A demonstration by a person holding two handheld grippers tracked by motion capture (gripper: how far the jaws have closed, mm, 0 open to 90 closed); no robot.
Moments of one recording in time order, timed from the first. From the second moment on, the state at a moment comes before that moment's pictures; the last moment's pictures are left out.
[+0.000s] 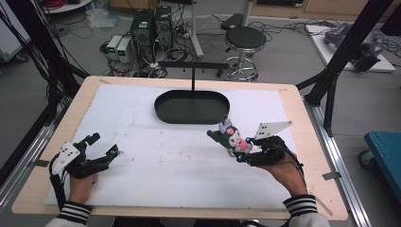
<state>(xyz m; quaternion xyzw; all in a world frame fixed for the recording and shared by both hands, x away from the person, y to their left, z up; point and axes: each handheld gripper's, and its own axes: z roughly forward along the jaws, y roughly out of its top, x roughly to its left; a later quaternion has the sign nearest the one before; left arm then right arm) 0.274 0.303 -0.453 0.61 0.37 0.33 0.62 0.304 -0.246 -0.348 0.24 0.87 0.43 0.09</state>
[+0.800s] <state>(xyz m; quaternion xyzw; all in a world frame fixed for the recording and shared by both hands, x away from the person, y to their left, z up) 0.274 0.303 -0.453 0.61 0.37 0.33 0.62 0.342 -0.218 -0.319 0.29 0.82 0.48 0.14</state>
